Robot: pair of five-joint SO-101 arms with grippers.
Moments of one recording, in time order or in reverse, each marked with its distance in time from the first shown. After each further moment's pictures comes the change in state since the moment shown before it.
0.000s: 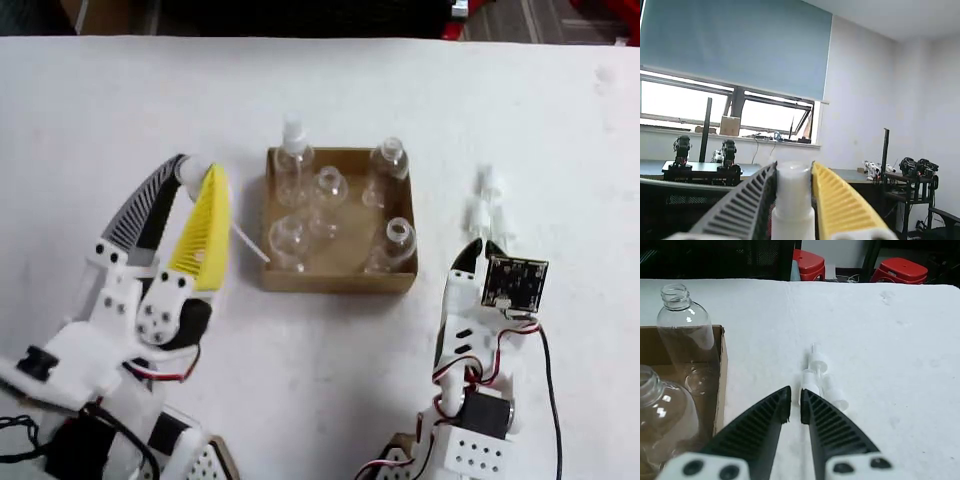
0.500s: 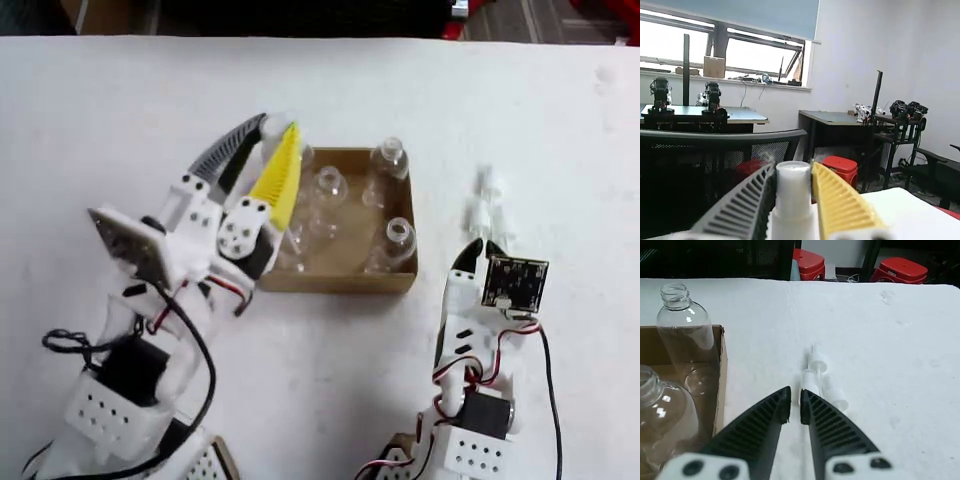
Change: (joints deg) left arm 4.0 27.2 -4.5 -9.3 -0.1; right arm 0.0 0.0 0.0 0.0 0.0
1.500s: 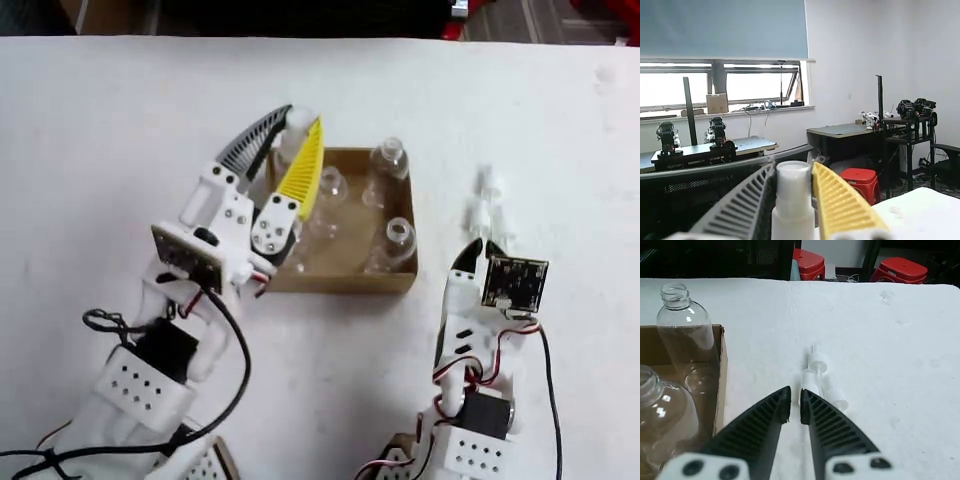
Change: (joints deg) left arm 1.9 7.6 6.0 -18.9 -11.3; right arm 0.0 0.0 0.0 0.0 0.0
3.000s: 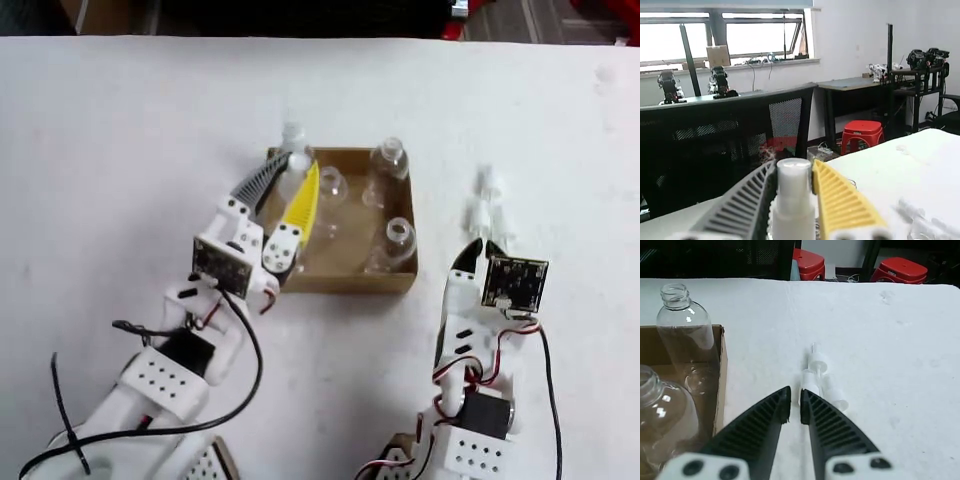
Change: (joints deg) left arm -2.1 5.5 18.8 -14.9 -0.2; right arm 0.0 0.0 0.0 0.0 0.0
